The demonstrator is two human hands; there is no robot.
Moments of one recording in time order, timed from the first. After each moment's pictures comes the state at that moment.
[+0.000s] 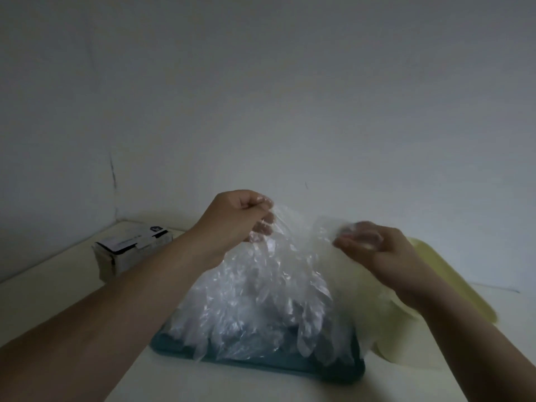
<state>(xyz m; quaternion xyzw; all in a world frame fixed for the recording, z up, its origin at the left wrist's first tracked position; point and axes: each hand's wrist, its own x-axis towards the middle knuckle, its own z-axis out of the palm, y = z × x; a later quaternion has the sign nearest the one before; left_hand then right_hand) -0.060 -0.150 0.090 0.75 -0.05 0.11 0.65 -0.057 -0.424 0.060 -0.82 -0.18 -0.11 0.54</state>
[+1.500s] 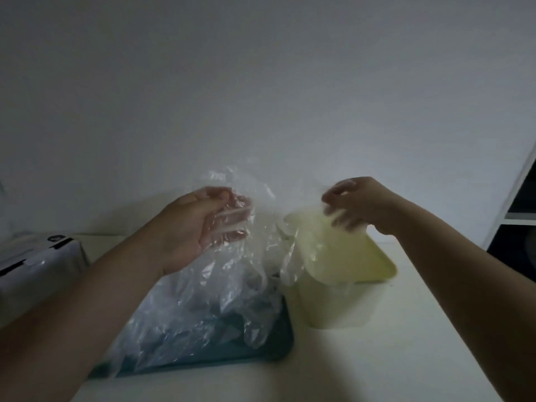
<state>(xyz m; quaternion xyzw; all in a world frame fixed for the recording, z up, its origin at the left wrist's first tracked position) -0.047 -0.221 0.082 0.61 -0.11 -0.09 0.78 -0.011 -0.538 0.097 -0.86 0.00 -0.06 0.51</state>
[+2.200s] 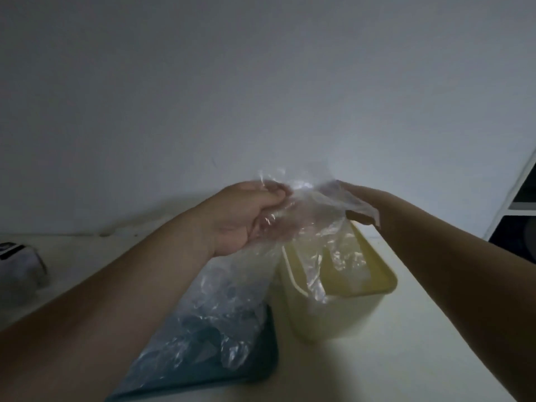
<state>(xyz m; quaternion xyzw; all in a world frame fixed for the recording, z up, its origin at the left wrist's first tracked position) -0.002 -0.321 0.089 0.61 -0.13 -0.20 0.76 0.053 -0.557 0.093 -0.94 0.03 0.07 0.33</state>
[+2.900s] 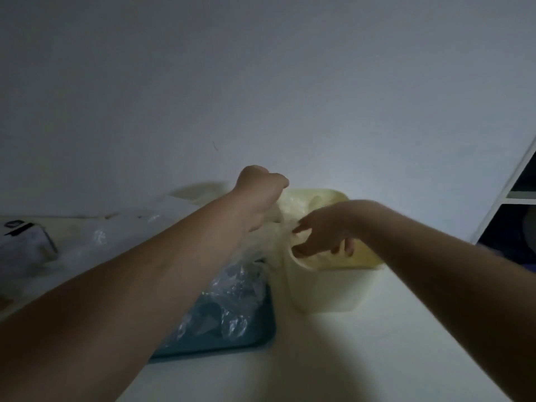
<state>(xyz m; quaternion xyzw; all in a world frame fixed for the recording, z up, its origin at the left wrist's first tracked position) 0.025 -0.362 0.071 0.78 0.01 -0.01 0.63 -0.006 -0.505 0.069 -0.96 -0.02 0.26 0.04</state>
